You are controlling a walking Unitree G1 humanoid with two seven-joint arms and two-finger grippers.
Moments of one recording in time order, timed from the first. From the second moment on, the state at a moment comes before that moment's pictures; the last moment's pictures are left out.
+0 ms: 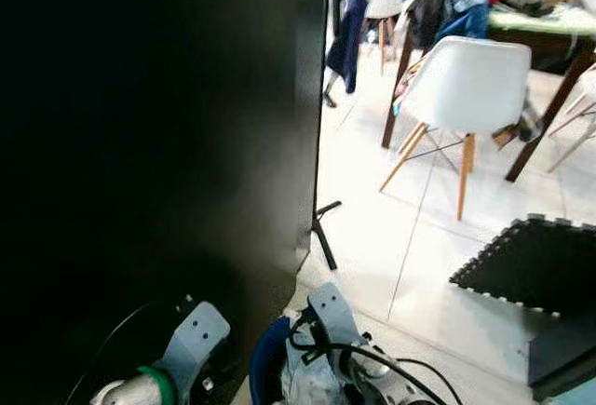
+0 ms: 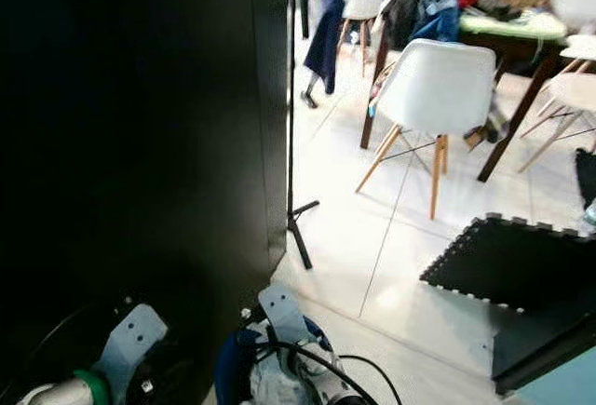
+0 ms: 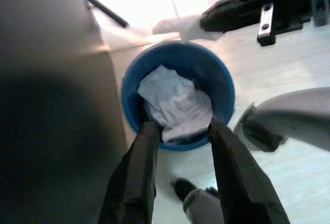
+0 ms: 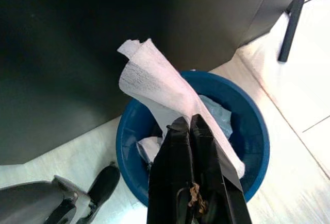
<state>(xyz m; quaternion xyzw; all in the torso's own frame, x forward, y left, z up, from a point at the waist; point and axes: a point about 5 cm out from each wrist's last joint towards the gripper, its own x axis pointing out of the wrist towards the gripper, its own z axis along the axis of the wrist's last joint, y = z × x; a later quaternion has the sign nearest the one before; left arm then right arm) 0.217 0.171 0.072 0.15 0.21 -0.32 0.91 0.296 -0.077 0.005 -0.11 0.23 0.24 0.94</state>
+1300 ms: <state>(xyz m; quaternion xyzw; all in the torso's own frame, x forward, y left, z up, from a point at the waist) 0.274 0.132 0.082 0.10 0.13 -0.20 0.97 0.301 -0.117 0.051 0.00 0.00 0.10 1.00</state>
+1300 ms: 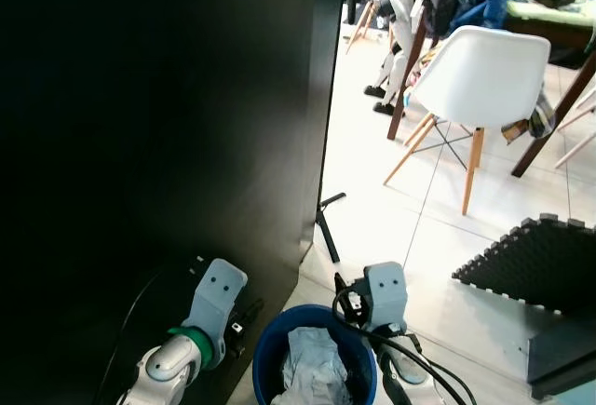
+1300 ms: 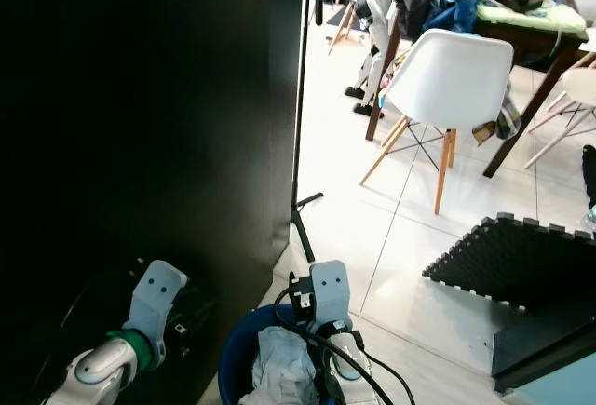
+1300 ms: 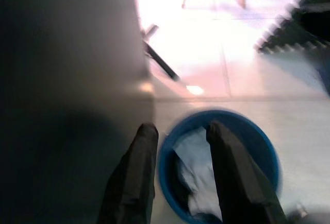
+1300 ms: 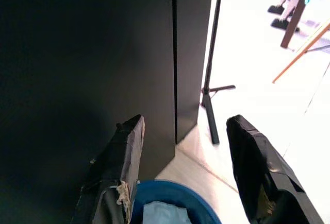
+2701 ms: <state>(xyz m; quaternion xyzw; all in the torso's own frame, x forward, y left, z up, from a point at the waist) 0.302 0.135 0.082 0.10 0.09 -0.10 0.99 0.305 -0.103 0.071 -0.02 -0.04 0.14 0.99</state>
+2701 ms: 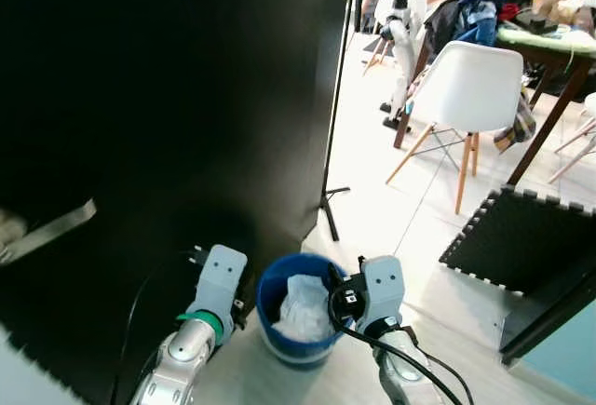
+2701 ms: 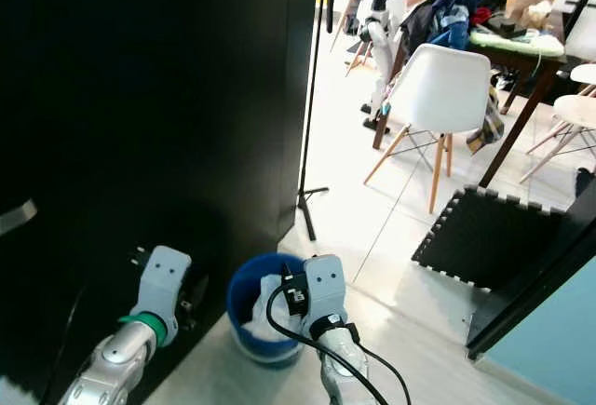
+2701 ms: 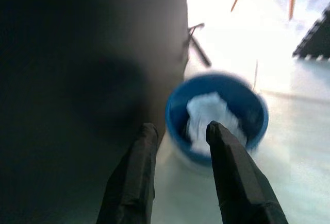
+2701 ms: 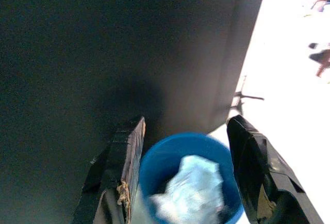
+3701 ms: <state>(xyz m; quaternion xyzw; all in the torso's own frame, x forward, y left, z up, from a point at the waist) 0.302 0.133 0.074 0.11 0.11 -0.09 0.98 0.304 -0.109 0.064 -0.02 -0.02 0.13 0.99</state>
